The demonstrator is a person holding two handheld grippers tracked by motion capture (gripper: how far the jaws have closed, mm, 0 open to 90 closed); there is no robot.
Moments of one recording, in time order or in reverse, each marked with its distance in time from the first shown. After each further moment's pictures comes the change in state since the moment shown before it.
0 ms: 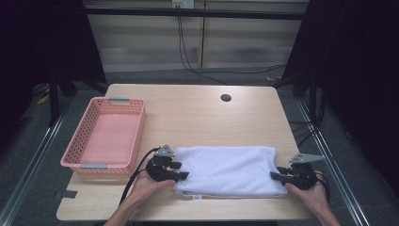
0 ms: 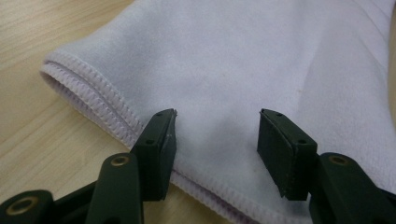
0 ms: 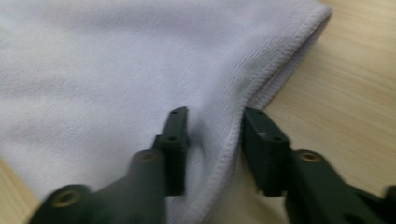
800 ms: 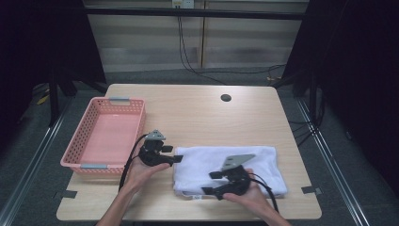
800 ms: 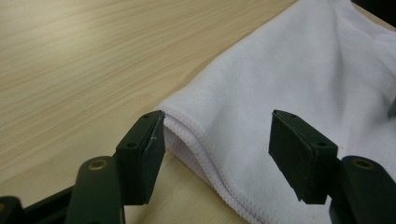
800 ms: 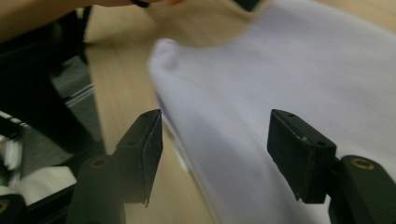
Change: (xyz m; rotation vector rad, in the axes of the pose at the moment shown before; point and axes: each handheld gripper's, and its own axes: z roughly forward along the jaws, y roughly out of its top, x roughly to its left) left arm 0.034 0.017 -0.022 -0.104 0.079 -0.086; right arm 0.175 0.084 0.069 -0.032 0.496 -0.220
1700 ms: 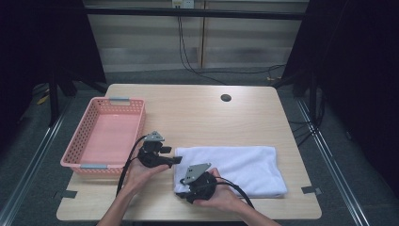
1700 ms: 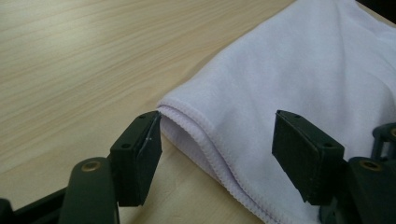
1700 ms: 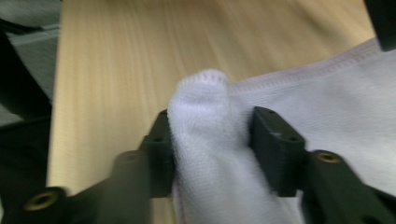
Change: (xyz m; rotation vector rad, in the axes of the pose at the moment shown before) left arm 0.003 -0.004 0.004 0.008 0.008 0.003; right arm 0.024 0.015 0.080 0.111 -0.050 -0.337
